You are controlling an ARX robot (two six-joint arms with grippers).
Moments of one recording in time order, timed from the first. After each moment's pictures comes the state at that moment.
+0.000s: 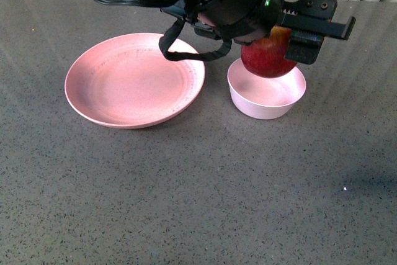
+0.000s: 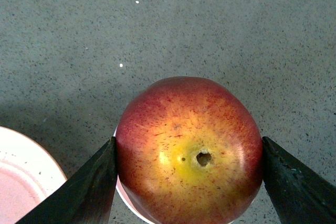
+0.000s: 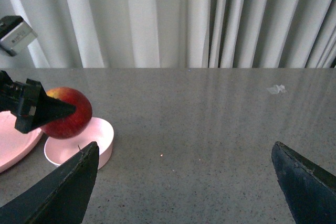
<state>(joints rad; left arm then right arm) -0.67 2.07 1.30 0.21 0.04 -0.12 0.00 0.01 0.02 0.00 0.00 0.00</state>
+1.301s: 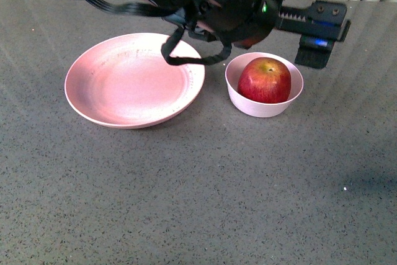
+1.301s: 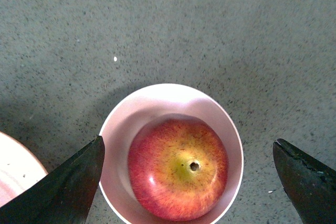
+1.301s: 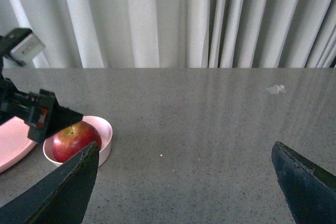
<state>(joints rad) -0.66 2.10 1.30 0.24 0.06 -0.14 0.00 0.01 0.02 0.00 0.00 0.00</state>
